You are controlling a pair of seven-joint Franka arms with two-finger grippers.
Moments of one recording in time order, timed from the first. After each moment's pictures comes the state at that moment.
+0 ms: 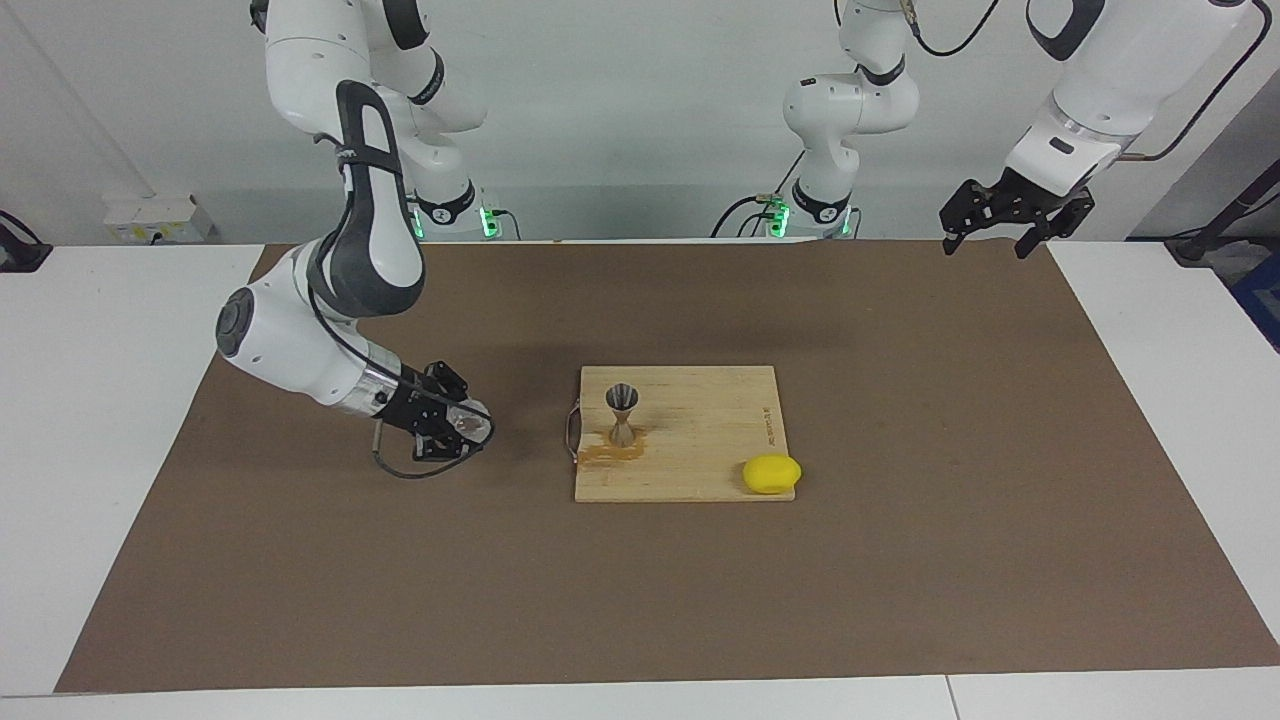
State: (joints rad) left arm -0.02 -0.05 -0.03 -1.60 -0.02 1.48 0.08; right arm 0.05 0.38 0.03 -1.71 0.57 1.98 1.41
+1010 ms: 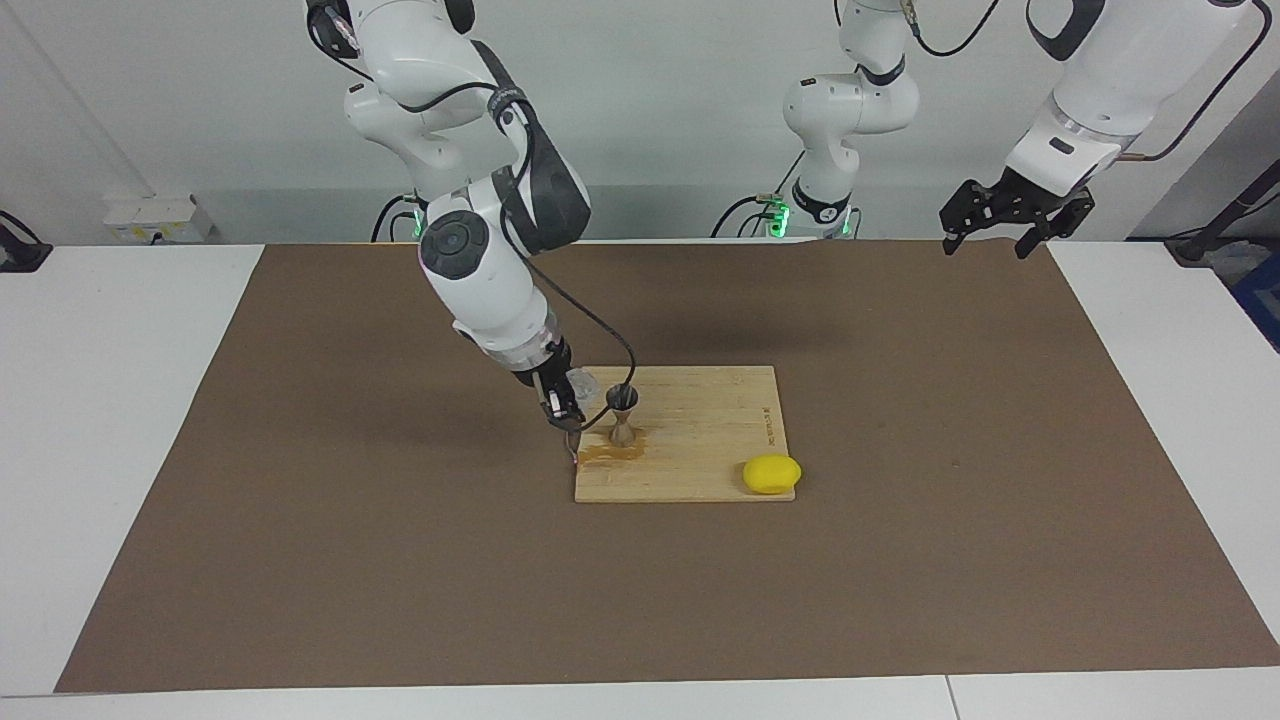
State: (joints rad) left arm -0.02 -0.05 -0.03 -1.60 -0.02 1.48 0.08; right arm 0.34 0.38 0.03 -1.58 0.24 1.99 1.66
